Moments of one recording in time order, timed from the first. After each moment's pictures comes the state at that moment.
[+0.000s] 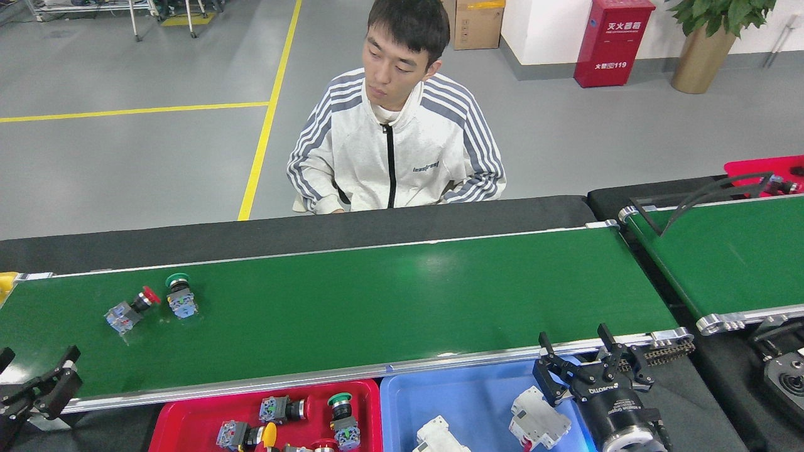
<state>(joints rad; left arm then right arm) -0.21 0.53 0.42 -0.88 -1.36 -0.68 0.03 0.05 -0.06 0.05 -1.64 1.38 -0.05 0.10</state>
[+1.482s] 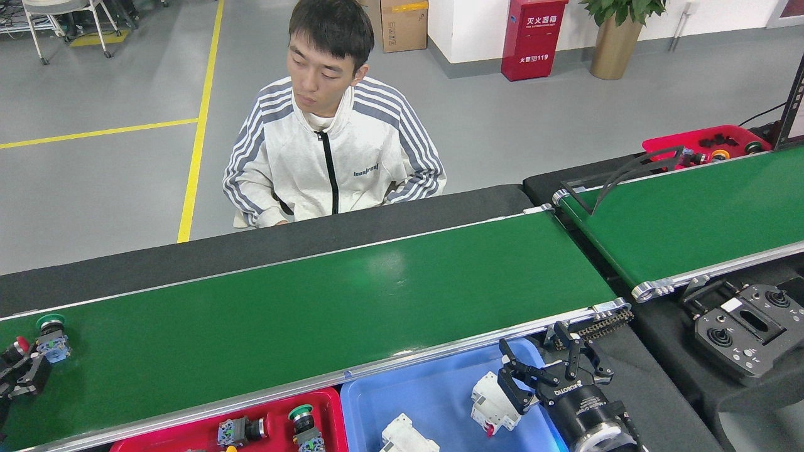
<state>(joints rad) -0.39 0.55 0.26 -0.57 -1.35 -0.37 0.13 0.02 -0.06 0.14 -1.63 1.38 -0.14 0.10</state>
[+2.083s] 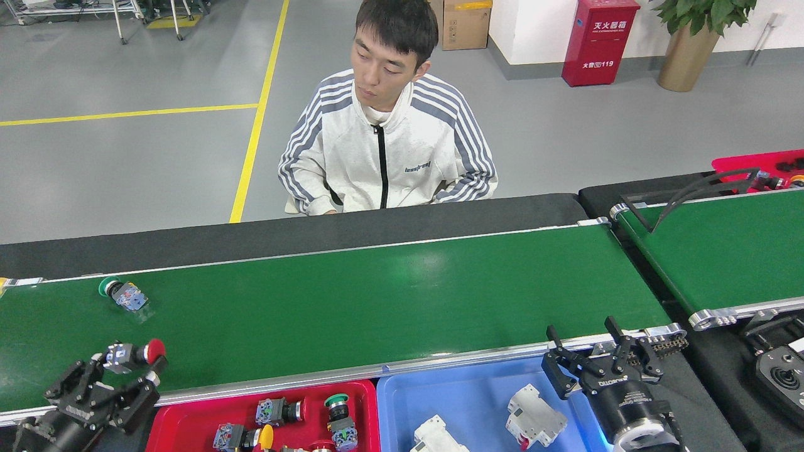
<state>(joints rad) 0.20 0.29 0.33 -1.49 -1.32 -0.78 0.12 0.04 -0.06 -0.02 -1.63 1.37 -0.12 0.10</state>
